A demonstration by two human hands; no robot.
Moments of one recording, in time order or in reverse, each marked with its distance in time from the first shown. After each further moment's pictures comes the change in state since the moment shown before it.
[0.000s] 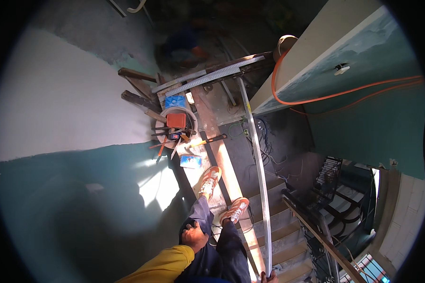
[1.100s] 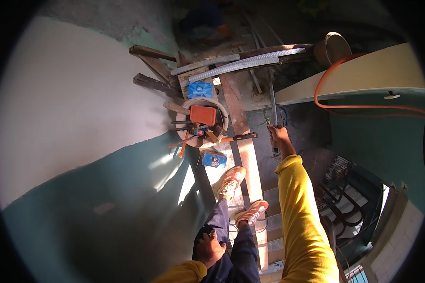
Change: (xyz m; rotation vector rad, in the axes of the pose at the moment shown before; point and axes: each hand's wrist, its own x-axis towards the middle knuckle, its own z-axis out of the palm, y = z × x) left_hand 0.029 -0.024 -0.042 -0.091 0.009 0.043; right_hand 0.783 -0.423 -0.054 1.103 -0.397 0.401
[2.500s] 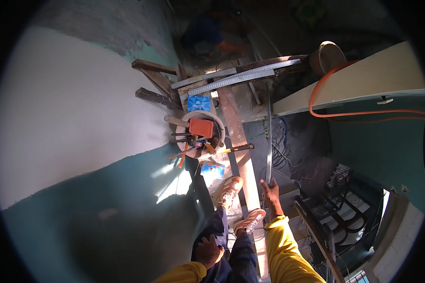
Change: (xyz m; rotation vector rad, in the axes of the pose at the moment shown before) left_hand 0.003 0.013 -0.009 0.044 0.068 0.034; right_hand -0.146 0.162 -0.037 0.055 0.038 -0.045
